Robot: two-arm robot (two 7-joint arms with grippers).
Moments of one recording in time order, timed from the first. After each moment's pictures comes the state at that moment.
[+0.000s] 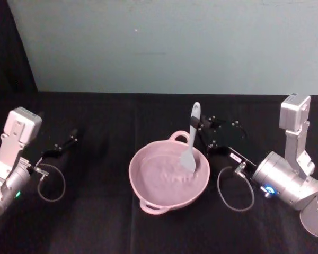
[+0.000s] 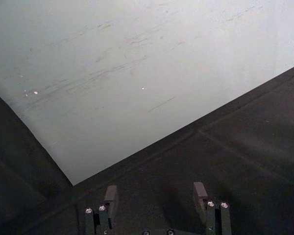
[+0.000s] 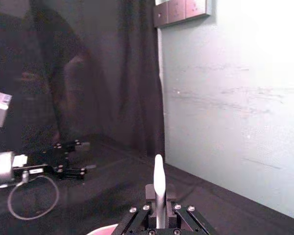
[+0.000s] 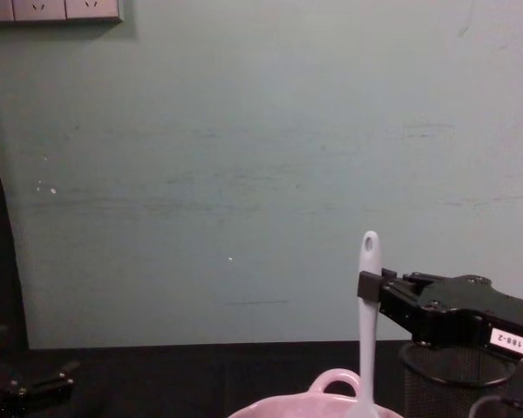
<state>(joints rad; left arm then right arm) -0.20 0.60 0.45 -1.41 -0.25 -0.12 0.03 0.23 0.41 -0.38 -1.46 0.47 -0.15 0.52</state>
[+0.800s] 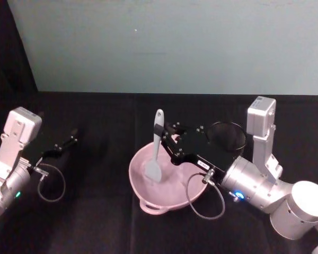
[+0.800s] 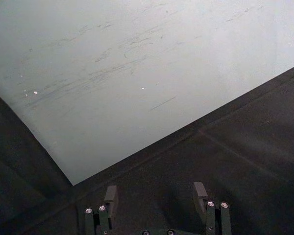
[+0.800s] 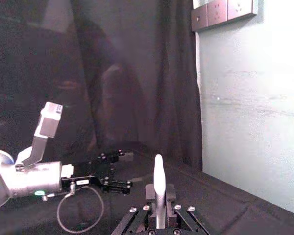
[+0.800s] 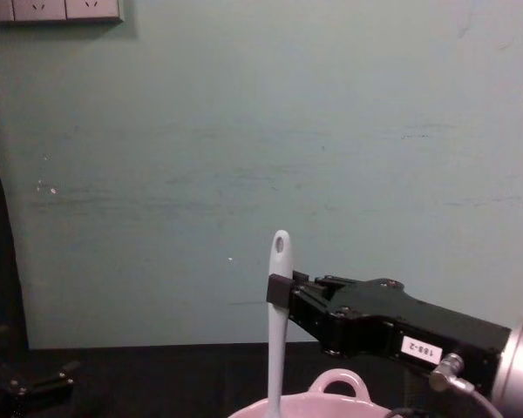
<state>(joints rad) -0.20 0.60 0.45 -1.41 -0.25 -0.12 0.03 0.25 0.34 -0.46 -1.47 0.47 -0.15 0.56</state>
